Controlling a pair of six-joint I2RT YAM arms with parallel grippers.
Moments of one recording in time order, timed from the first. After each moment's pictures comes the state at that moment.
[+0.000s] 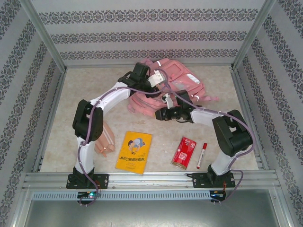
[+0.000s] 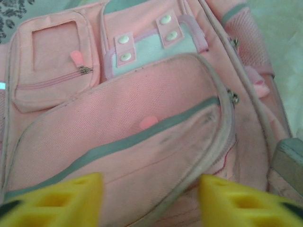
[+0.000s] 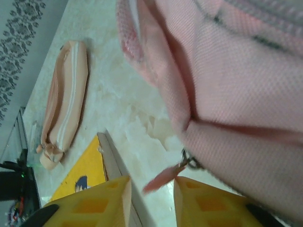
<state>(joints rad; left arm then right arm) -0.48 2.05 1.75 -0.44 0.34 0.47 0.41 1.70 0.87 0.03 -0.74 0.31</state>
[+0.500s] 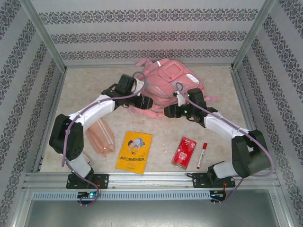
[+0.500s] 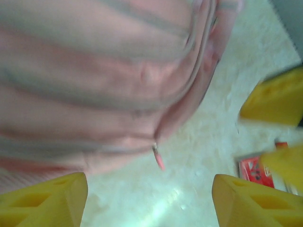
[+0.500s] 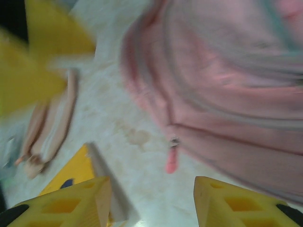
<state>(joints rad) -0.49 1.71 1.29 -0.45 0.40 -0.26 0.31 1.42 0.82 -0.10 -0.58 0.22</state>
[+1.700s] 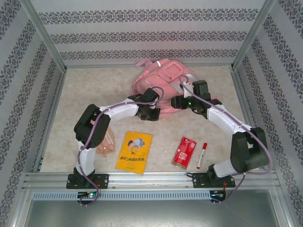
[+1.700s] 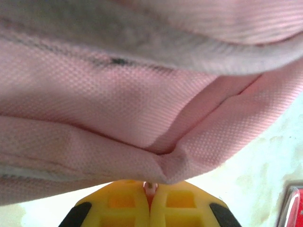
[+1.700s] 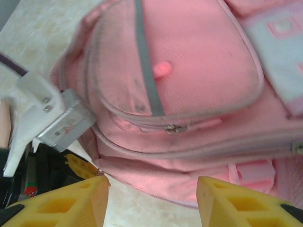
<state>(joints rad) -0.66 2.00 1.42 -0.53 0.23 -0.51 0.25 1.47 0.97 -0.24 -0.44 0.10</state>
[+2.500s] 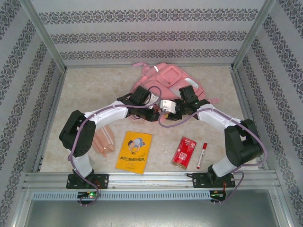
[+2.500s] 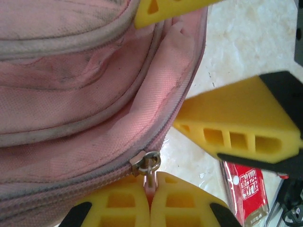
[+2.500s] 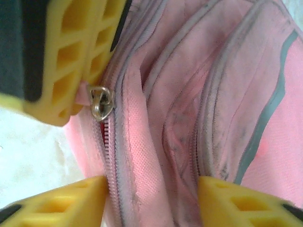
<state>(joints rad) -0.62 1.80 1.27 -0.42 0.48 -0.23 0.38 1.57 0.97 -0.32 -0.42 -1.03</state>
